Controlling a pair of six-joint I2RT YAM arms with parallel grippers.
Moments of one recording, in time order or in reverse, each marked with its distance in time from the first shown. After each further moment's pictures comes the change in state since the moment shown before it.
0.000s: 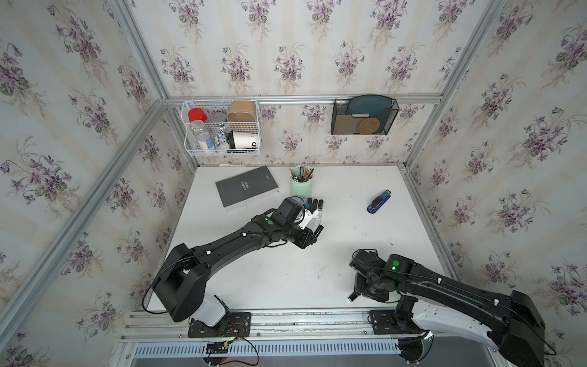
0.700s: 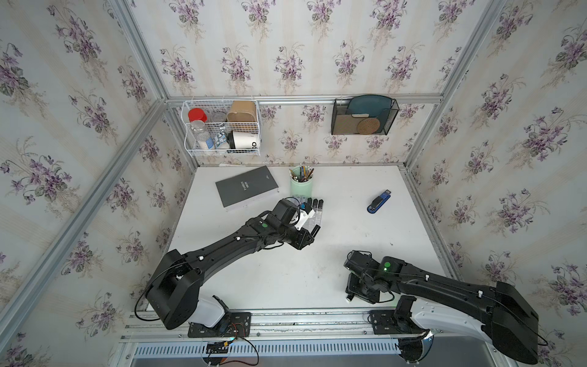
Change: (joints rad) left arm 0.017 -0.052 -0.045 0.018 0.006 -0.019; right arm -0.001 0.078 -0.033 0.172 -0.041 0.058
